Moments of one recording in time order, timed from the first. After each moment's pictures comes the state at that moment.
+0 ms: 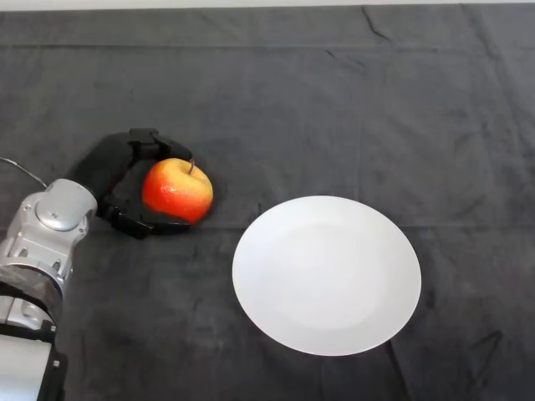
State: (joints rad) left arm -0.86 0.36 -0.11 1.22 0.22 -0.26 -0.22; right arm -0.72 -0.64 -0.77 1.22 0.73 0.71 0.67
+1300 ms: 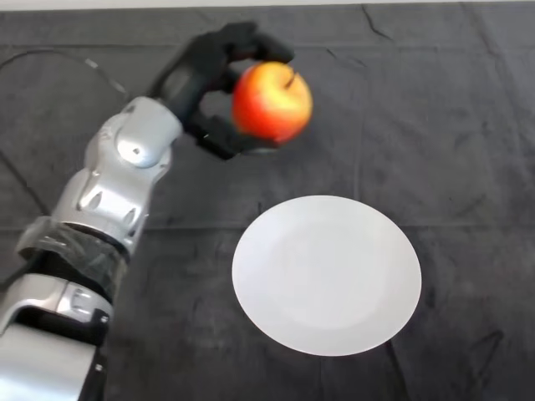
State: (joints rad) left arm -0.83 0.21 -0.32 0.59 0.29 -0.14 -0.11; right arm -0.72 -0.64 -0.77 1.22 0.73 0.71 0.67
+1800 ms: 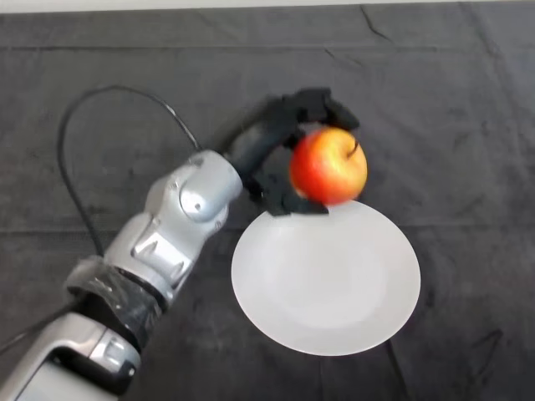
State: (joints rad) left arm -0.75 0.20 -0.48 0.59 0.28 -0.16 -0.09; right arm -0.72 -0.64 -0.77 1.22 0.73 0.71 0.67
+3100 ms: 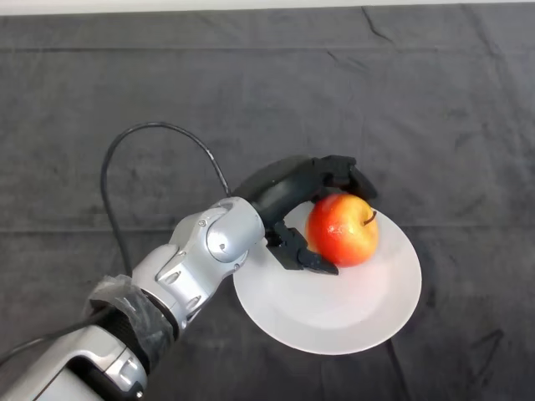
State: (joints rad) left arm -0.76 0.20 -0.63 0.68 0.22 -0.15 -0.08; right arm -0.72 -0.64 -0.77 1.22 0.73 0.71 0.67
